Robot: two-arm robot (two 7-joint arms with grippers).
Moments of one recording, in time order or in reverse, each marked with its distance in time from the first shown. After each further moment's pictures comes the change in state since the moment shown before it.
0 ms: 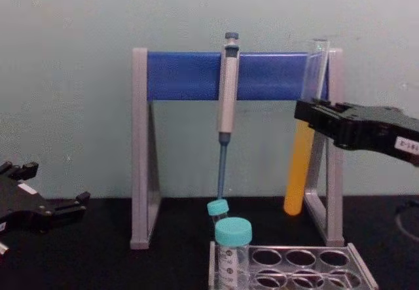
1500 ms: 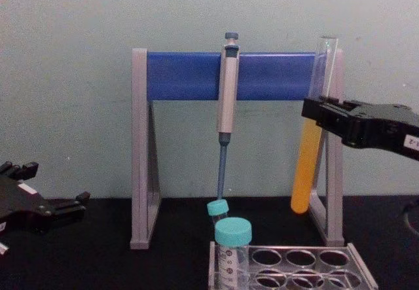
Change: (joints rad) left arm 0.000 0.000 0.000 0.000 0.000 0.000 0.000; right arm -0.019 0.000 0.022 -0.018 -0.013 0.004 0.000
